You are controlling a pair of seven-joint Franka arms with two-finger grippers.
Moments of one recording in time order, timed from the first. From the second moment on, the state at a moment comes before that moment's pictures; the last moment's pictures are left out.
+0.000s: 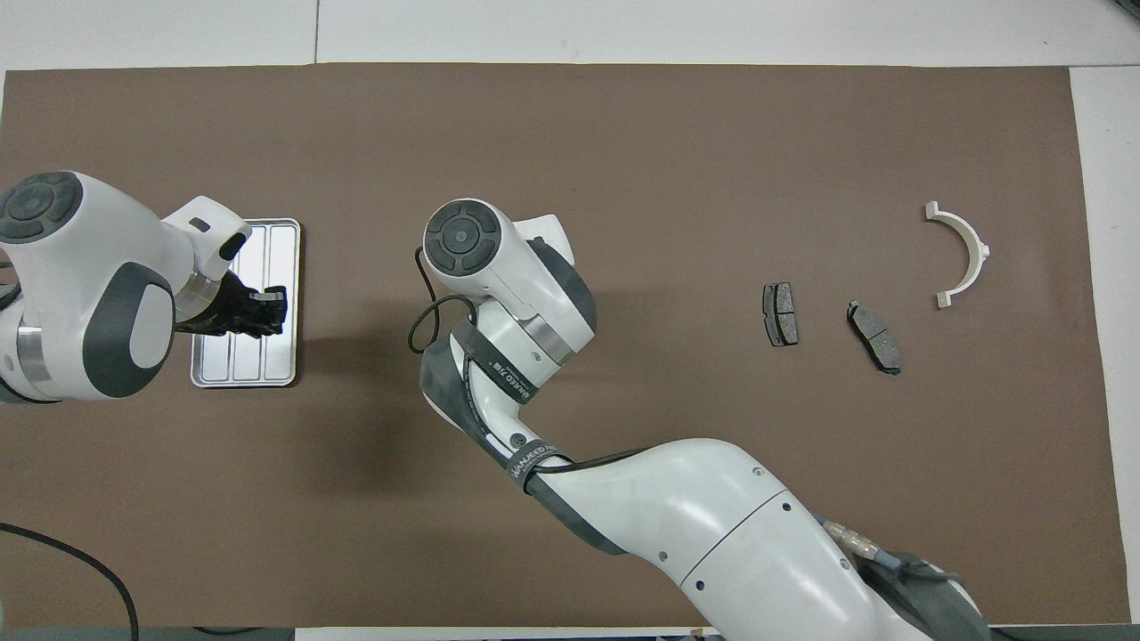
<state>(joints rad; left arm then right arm) -0.09 0.16 -0.04 -2.00 -0.03 2.04 -0.31 0.51 0.81 0.05 -1.02 -0.06 1.74 0.90</state>
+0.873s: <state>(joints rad) -0.51 0.49 -0.05 -1.67 -0.03 2.19 -0.95 -0.01 0.63 0.12 -1.26 -0.11 1.84 0.04</state>
